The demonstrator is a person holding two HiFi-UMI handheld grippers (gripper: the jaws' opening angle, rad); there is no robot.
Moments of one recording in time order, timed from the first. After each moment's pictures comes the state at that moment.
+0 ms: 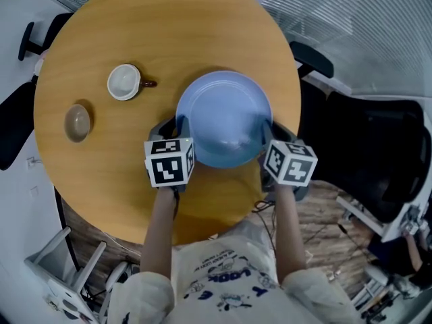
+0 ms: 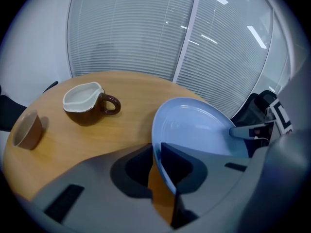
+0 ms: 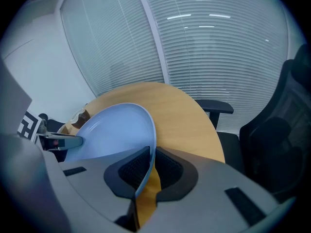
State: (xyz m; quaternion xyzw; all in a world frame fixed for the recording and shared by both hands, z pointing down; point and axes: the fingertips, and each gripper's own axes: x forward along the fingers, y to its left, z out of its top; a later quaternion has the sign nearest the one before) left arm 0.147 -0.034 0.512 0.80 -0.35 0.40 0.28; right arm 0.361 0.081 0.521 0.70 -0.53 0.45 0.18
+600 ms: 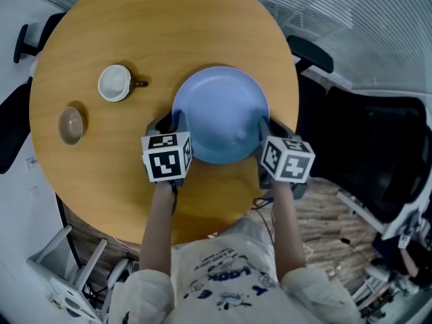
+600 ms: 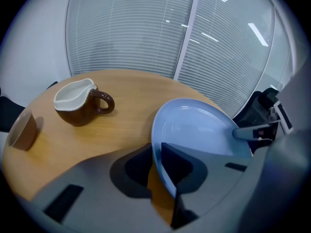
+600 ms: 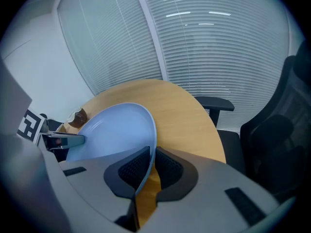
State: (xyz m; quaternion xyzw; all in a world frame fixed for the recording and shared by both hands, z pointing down) left arm 0.161 -0.042 0.527 0.80 -0.35 0.41 0.28; right arm 0.371 0.080 0.534 0.69 -0.53 0.46 0.18
